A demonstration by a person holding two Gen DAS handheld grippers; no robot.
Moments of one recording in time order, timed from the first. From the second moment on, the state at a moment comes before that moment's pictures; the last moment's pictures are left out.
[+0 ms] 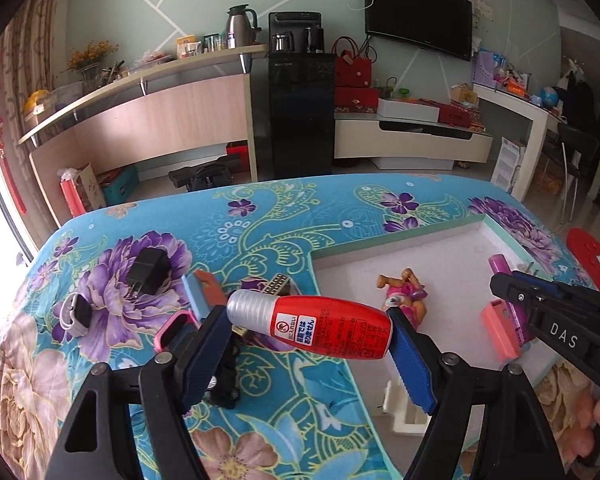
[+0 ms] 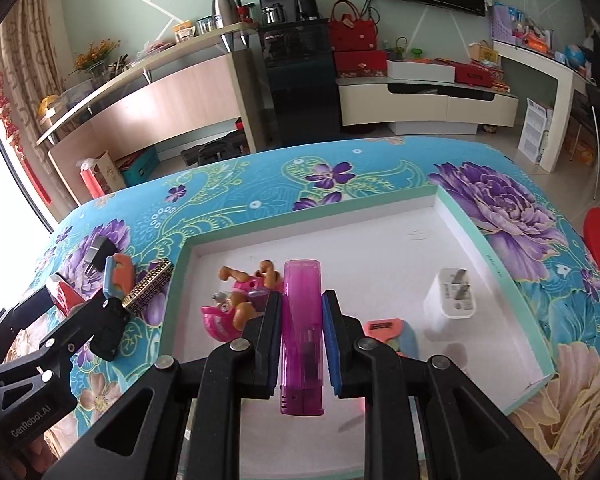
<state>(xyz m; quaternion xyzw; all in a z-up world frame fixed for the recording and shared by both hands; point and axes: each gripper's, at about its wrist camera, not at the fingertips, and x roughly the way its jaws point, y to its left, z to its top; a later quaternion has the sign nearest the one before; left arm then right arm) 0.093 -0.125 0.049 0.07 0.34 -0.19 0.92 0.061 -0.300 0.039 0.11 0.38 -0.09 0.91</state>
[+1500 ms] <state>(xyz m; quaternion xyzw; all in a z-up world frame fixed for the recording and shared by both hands) 0.087 -0.195 0.006 0.14 0.37 -0.23 0.89 0.062 -0.324 0.013 0.16 0.42 -0.09 0.89</state>
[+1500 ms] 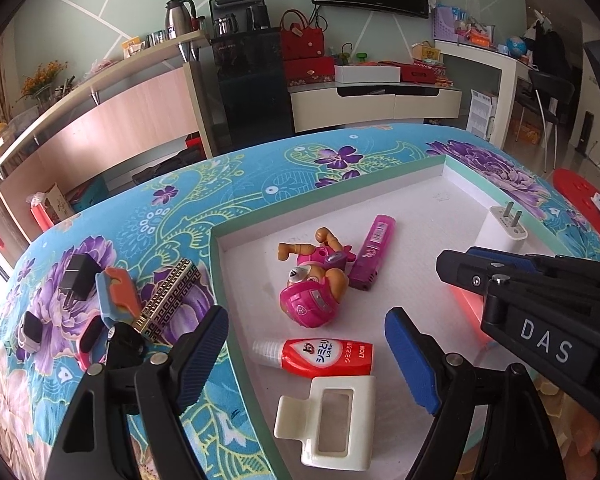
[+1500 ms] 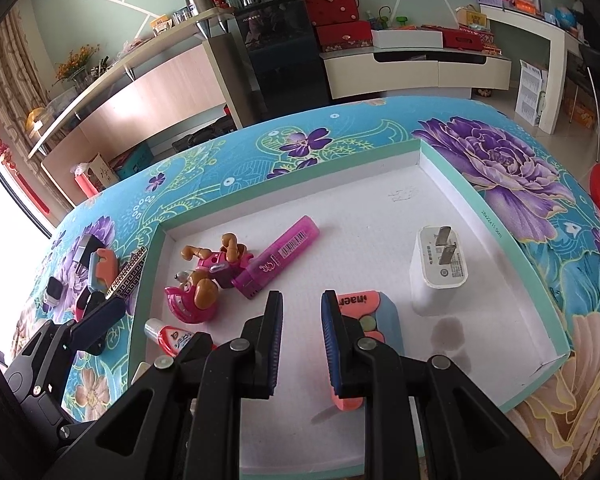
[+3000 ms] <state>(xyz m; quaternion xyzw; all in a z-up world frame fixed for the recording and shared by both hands) 0.124 -0.038 0.022 0.00 0.37 0.05 0.93 0.091 -0.256 0.024 0.11 0.39 -0.02 0.91</state>
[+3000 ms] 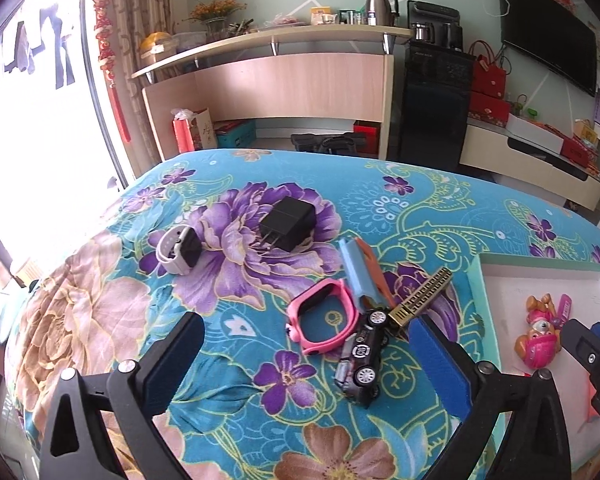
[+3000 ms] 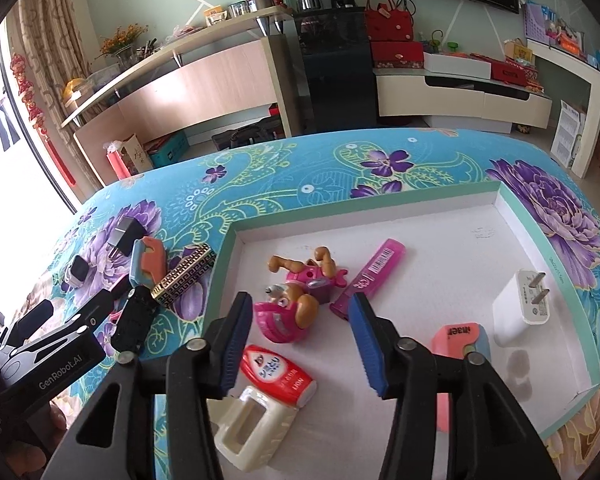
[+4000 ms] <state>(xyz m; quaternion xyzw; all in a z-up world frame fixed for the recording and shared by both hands) 0.159 0.070 0.022 -0.05 0.41 0.24 0.88 0.147 -0.154 0.005 0.07 0.40 0.04 0.91</state>
